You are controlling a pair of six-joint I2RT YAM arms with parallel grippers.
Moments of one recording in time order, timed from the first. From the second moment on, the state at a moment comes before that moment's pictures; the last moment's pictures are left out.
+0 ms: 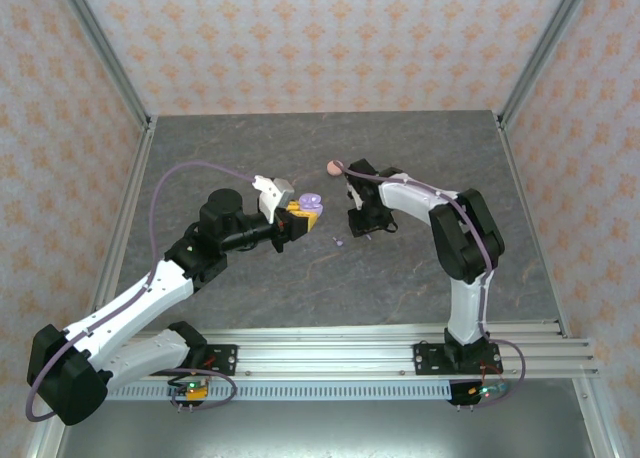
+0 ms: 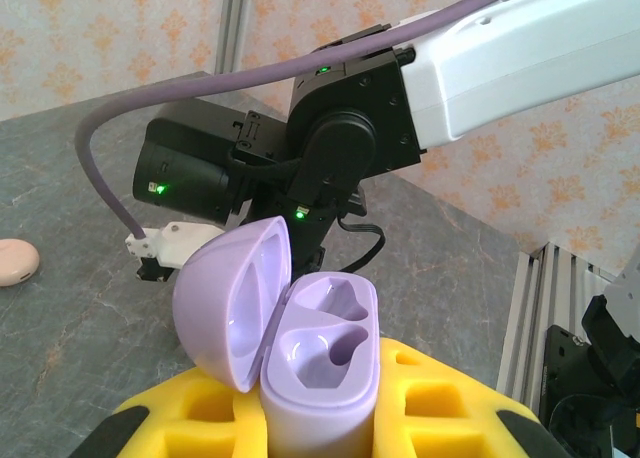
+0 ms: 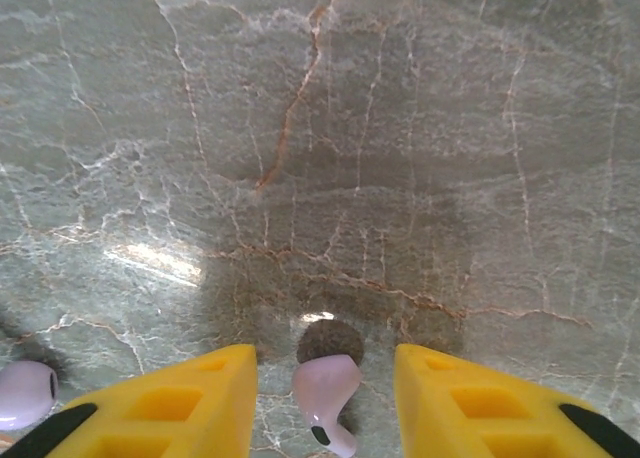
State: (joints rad) left arm -0.57 1.00 0.74 0.02 0.44 -0.18; right arm 0.52 1.96 1.36 -0.83 -0.03 0.16
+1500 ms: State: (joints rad) left arm -0.57 1.00 0.74 0.01 0.43 -0.18; right arm 0.52 1.98 1.37 -0.83 -0.02 0.20
